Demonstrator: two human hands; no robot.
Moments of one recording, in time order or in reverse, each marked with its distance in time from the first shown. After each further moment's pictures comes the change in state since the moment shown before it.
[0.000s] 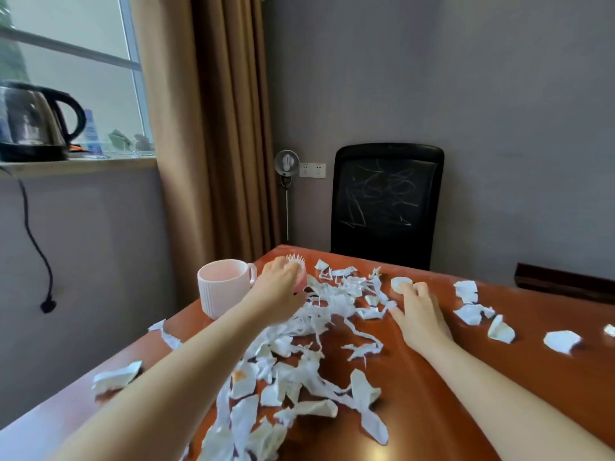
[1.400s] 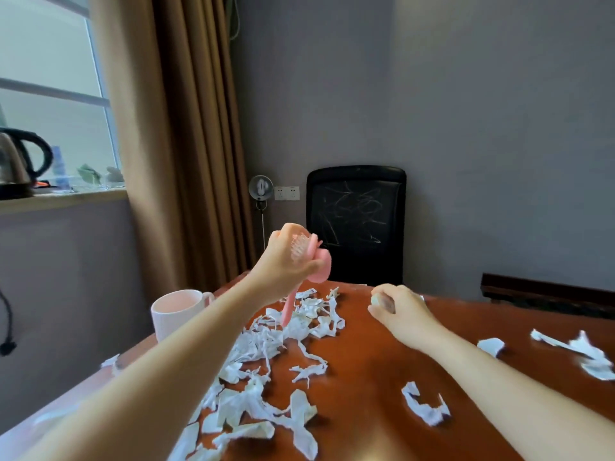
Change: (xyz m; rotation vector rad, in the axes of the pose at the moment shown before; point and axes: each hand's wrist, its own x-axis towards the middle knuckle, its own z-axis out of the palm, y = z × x) left_hand 0.012 0.099 -0.050 -0.692 0.165 0.147; right_hand 0.015 0.003 -0.138 0.280 -0.407 -0.281
